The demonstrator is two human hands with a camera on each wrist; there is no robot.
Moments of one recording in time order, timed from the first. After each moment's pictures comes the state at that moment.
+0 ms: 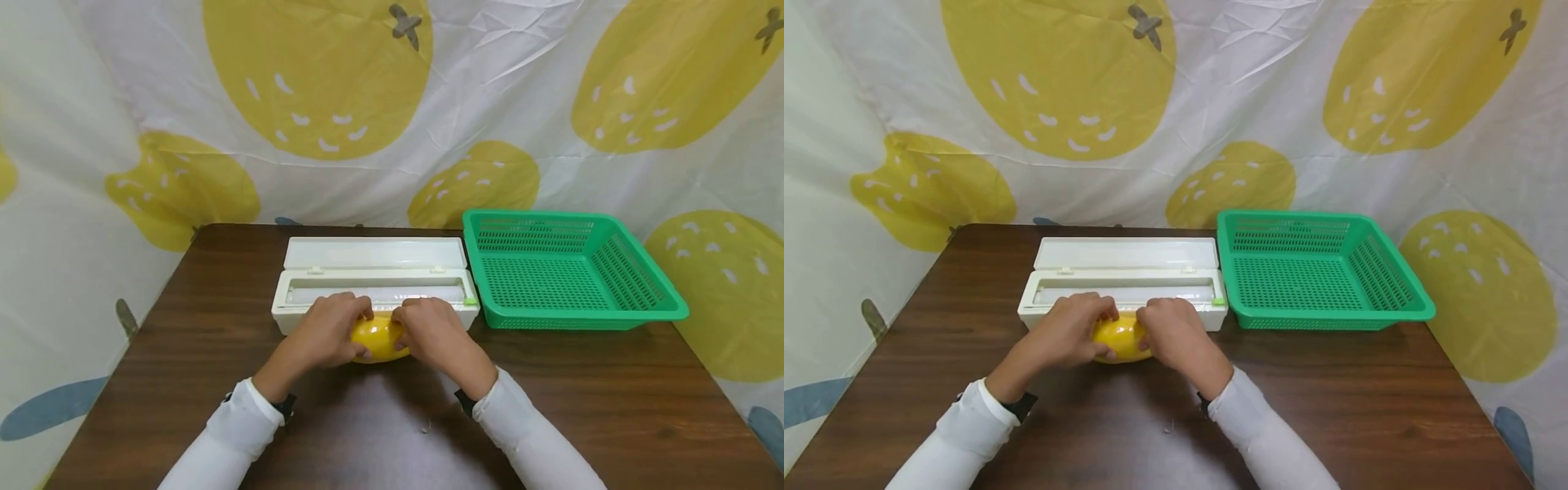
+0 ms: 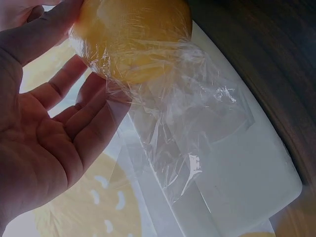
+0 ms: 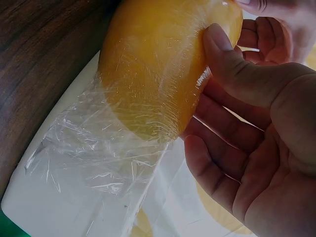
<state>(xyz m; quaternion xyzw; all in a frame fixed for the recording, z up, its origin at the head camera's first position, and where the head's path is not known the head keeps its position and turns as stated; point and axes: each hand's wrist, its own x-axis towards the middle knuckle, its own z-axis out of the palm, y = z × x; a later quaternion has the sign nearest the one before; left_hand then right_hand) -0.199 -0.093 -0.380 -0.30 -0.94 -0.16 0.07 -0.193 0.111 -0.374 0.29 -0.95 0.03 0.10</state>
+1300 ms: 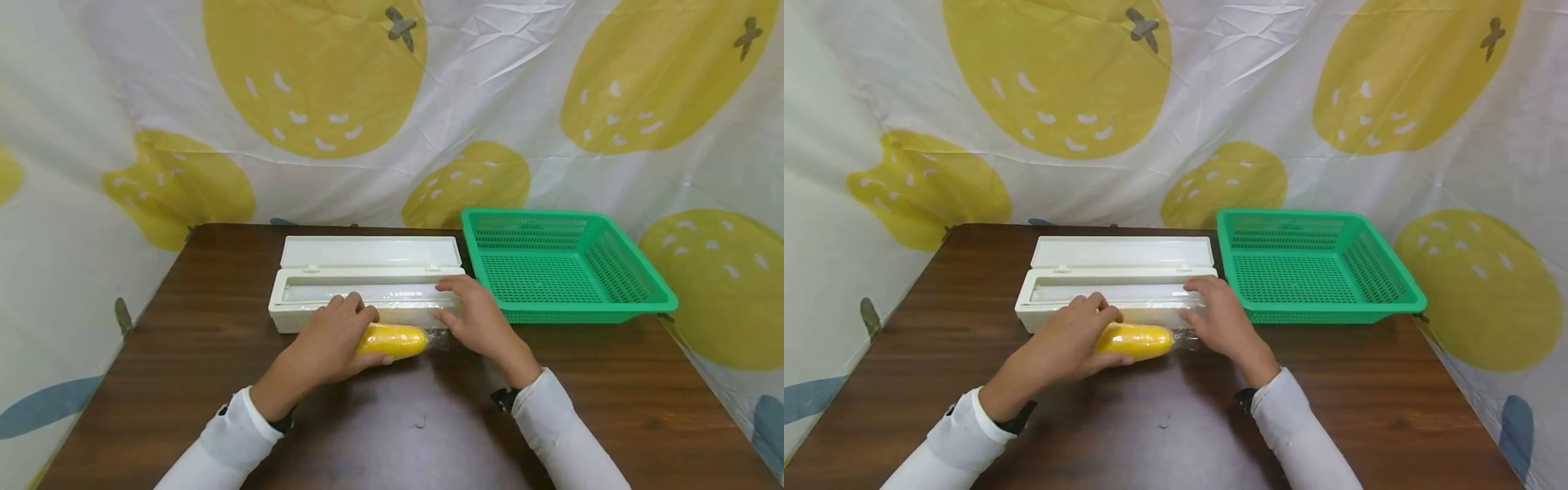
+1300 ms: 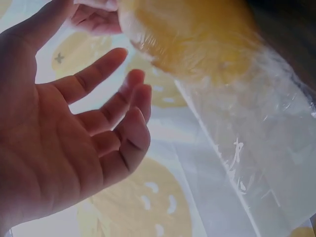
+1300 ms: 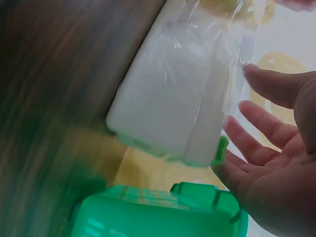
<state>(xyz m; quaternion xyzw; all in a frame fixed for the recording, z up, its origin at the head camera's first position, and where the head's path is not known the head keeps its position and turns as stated) -0.166 -0.088 -0.364 -0.30 -0.95 -0.09 0.08 -0.207 0.182 -0.392 0.21 -0.93 0.28 0.14</state>
